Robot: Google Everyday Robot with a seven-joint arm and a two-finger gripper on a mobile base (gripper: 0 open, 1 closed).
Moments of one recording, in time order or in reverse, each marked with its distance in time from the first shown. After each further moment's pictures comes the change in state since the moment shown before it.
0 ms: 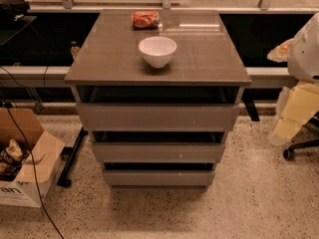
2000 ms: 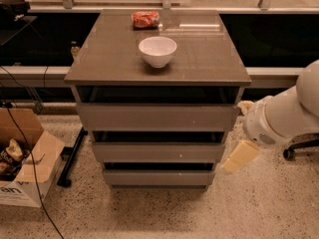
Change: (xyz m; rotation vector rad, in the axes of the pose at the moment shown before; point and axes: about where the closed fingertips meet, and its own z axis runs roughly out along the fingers) arm 0.011 0.015 0.160 0.047 -0.176 0.152
